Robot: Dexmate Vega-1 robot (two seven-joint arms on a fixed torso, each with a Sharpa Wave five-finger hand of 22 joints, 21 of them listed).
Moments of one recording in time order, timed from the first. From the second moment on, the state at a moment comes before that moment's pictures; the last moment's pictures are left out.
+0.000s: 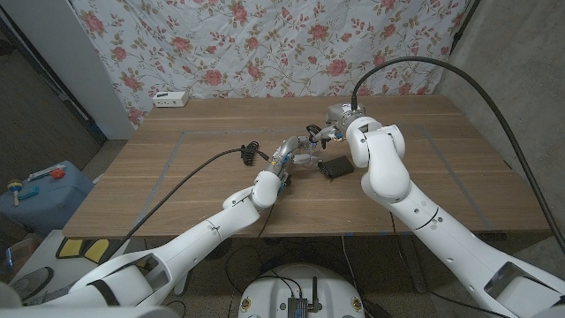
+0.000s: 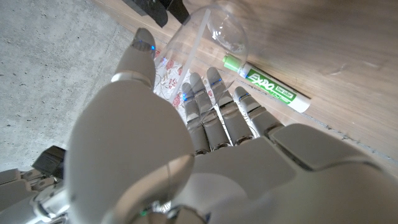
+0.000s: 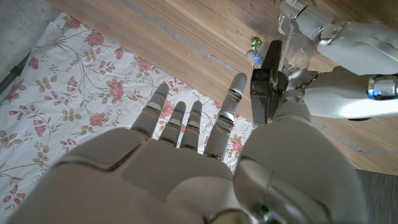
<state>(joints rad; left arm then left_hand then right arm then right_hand) 0.73 0.38 0.79 -1.41 0.18 -0.04 0.40 1.08 -0.04 0.33 -0.25 0.21 0.76 -0.03 0.27 0.21 0.83 -0.10 0.21 0.50 0.82 -0.10 0.20 0.19 0.34 -0.04 0.18 0.17 -0.81 -0.47 -0.66 -2.17 -1.49 -0.60 0.86 0.58 0.00 0.08 -0.08 0.32 0.93 -0.14 0.34 0.20 0.31 0.02 0.22 0.20 0.20 0.01 0.23 0.21 0.32 0.13 0.19 0.17</state>
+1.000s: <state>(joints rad) 0.71 0.37 0.79 -1.38 0.18 -0.05 0.39 1.08 -0.04 0.33 -0.25 0.21 0.76 -0.03 0.28 0.21 0.83 -0.10 0.21 0.49 0.82 -0.10 0.20 0.18 0.34 -0.04 0.18 0.17 -0.82 -0.43 -0.67 -2.13 -1.51 -0.64 0.77 0.53 0.02 0.07 -0.06 0.31 1.28 -0.12 0.43 0.18 0.51 -0.03 0.25 0.20 0.34 -0.04 0.26 0.21 0.40 0.10 0.20 0.17</state>
